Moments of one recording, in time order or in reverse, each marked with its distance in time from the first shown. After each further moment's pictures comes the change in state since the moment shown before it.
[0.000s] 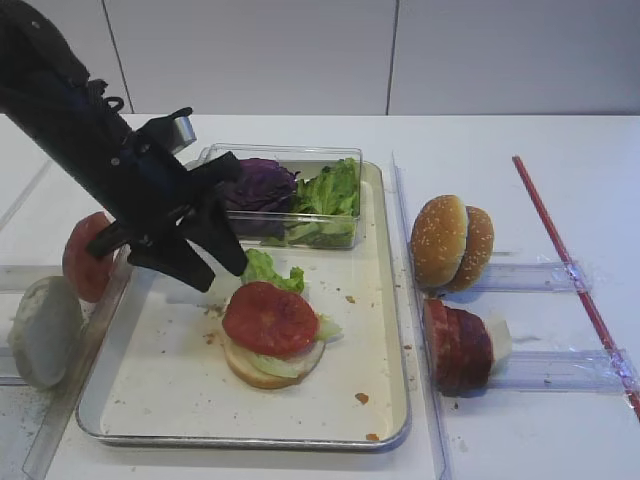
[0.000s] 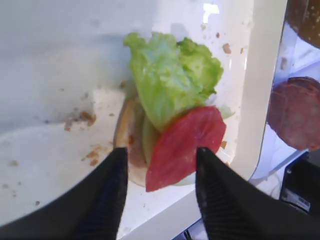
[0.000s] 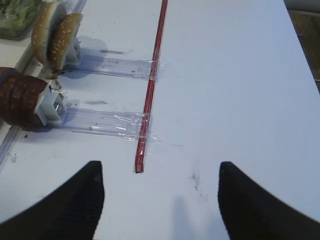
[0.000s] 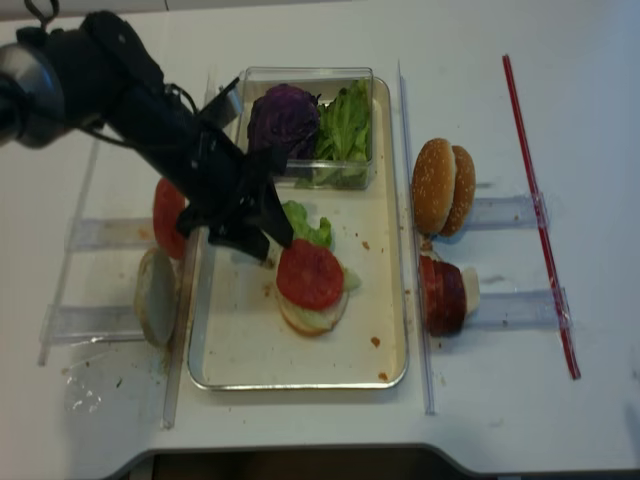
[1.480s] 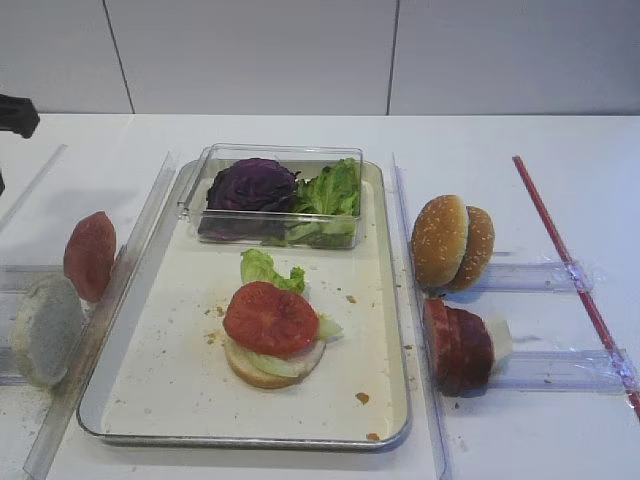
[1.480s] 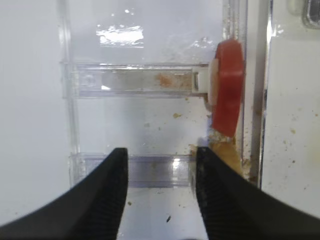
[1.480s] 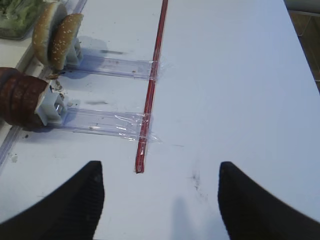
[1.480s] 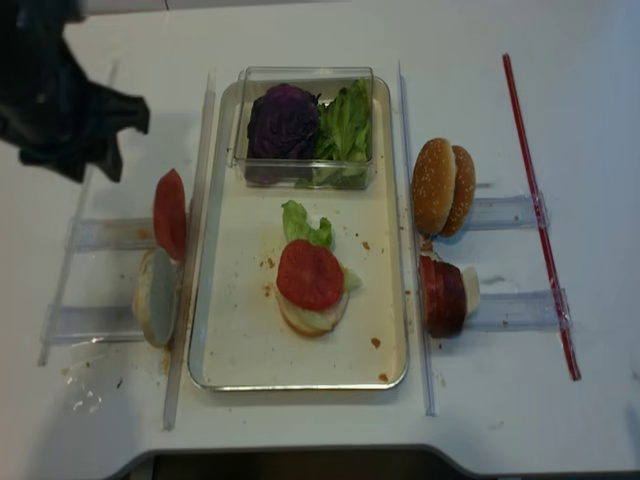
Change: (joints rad) left arm 0.146 -0.344 -0.048 0.764 0.041 -0.315; right arm 0.000 0.000 0.000 0.000 0.000 0.000
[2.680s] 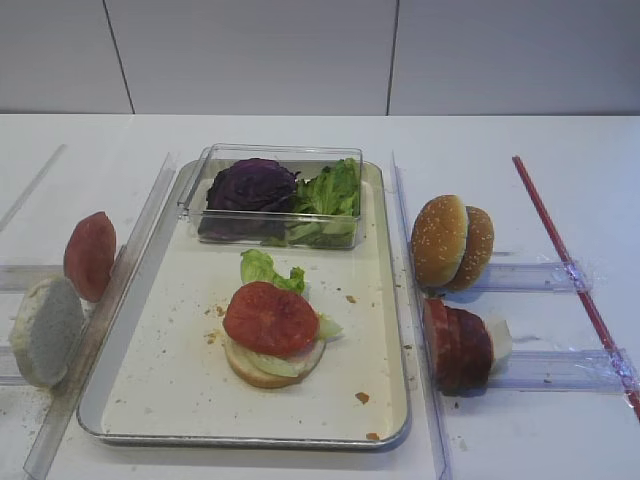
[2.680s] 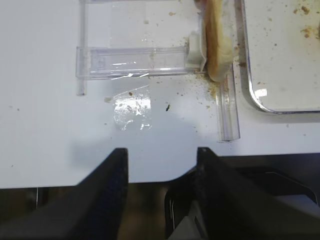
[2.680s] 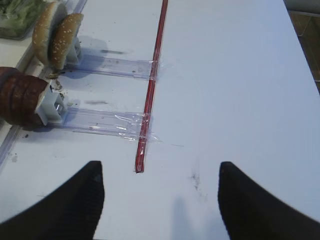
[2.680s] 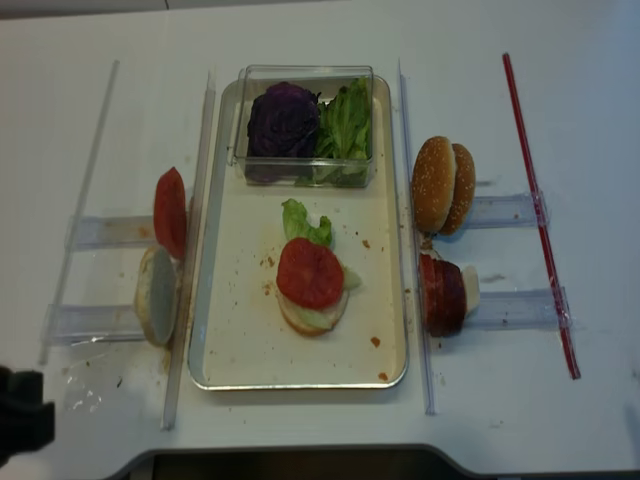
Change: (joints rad) left arm 0.016 -0.971 0.609 -0.022 0.027 0.035; right arm 0.000 0.000 0.000 0.000 0.002 -0.004
